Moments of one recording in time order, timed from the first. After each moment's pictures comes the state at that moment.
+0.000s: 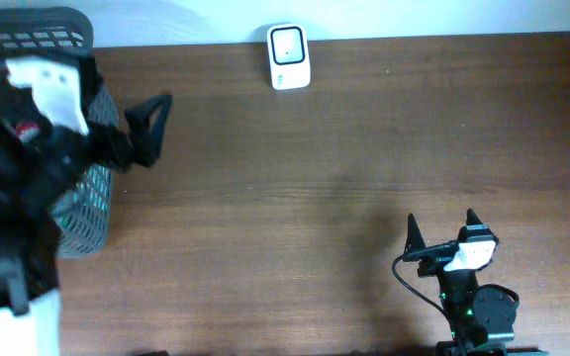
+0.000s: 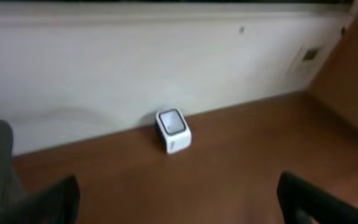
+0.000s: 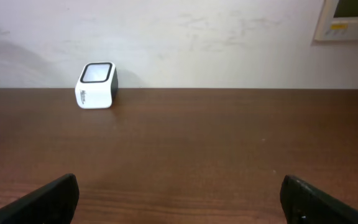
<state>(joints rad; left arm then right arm) 0.14 1.20 1.65 -0.80 0.57 0.07 0.00 0.01 0.01 -0.07 -0.05 0.03</state>
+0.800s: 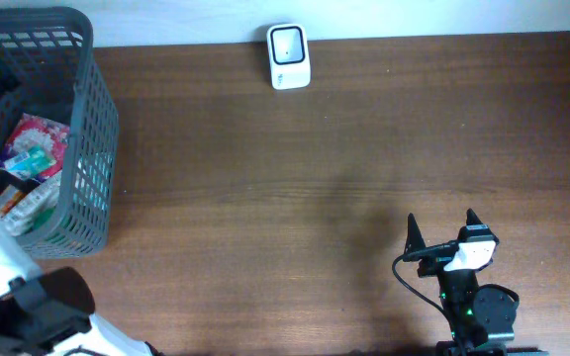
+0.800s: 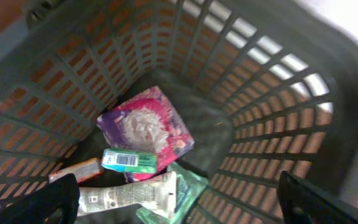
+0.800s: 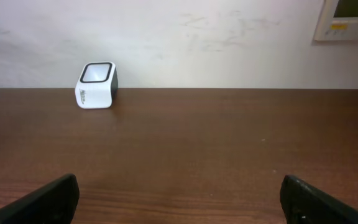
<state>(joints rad) 0.48 1.90 2.27 -1.22 0.01 -0.20 0.00 0.01 0.01 -0.07 -0.05 0.03</state>
